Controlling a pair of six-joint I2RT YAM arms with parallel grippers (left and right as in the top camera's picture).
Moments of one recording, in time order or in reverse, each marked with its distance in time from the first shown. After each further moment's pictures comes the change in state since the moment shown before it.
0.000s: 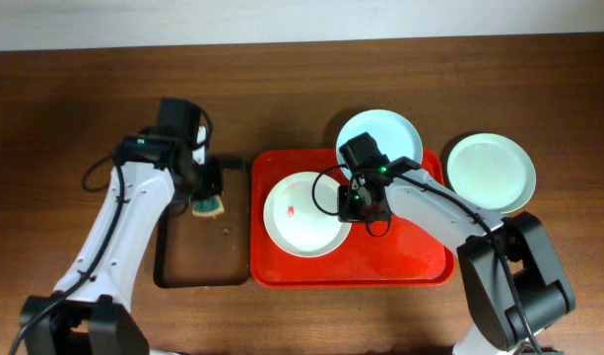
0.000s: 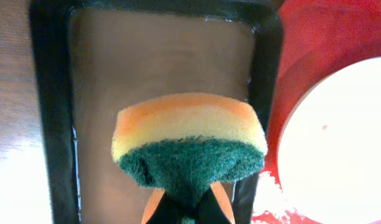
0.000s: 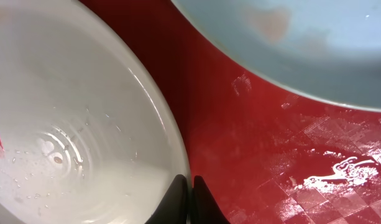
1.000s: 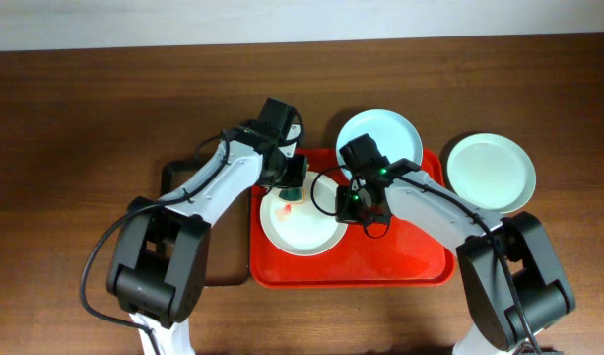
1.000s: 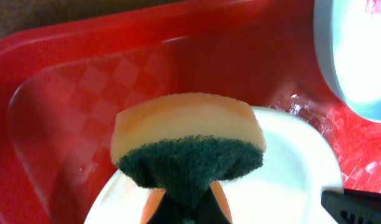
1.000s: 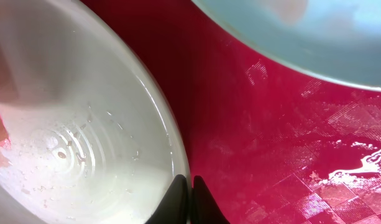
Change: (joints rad) left arm -0.302 0.383 0.098 0.344 0.178 -0.025; right arm 0.000 0.001 -0.015 0.022 -0.043 0.056
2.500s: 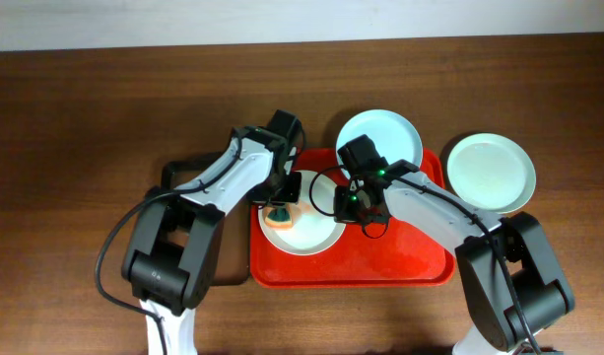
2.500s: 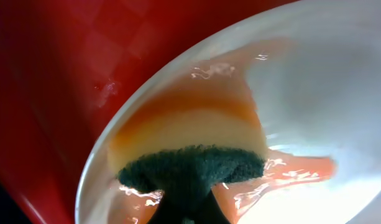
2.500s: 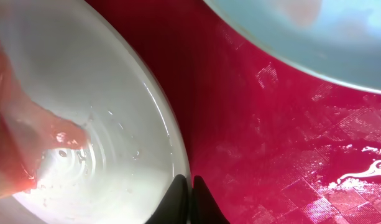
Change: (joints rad) left arm -0.023 0.093 0.049 -0.231 -0.089 -0.045; right arm 0.010 0.000 -0.005 0.018 0.001 0.000
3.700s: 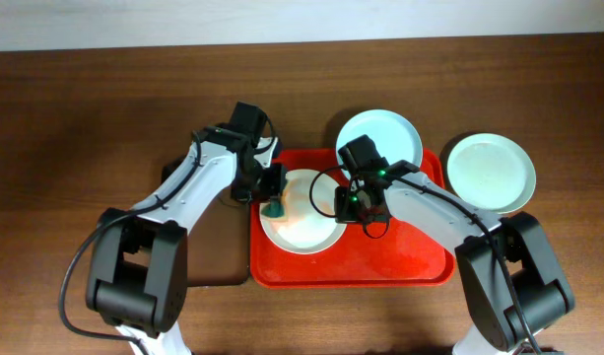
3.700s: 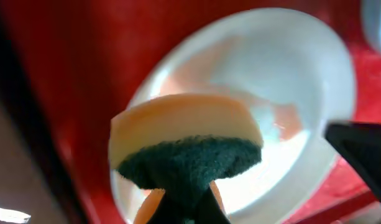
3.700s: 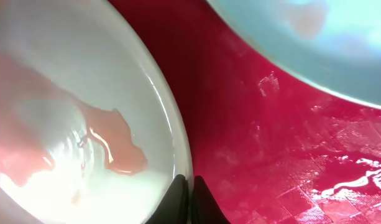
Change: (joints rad) left arm 0.125 -0.169 -0.110 0.056 0.198 0.039; right arm -0.001 0.000 -0.005 0.011 0.000 -0.059
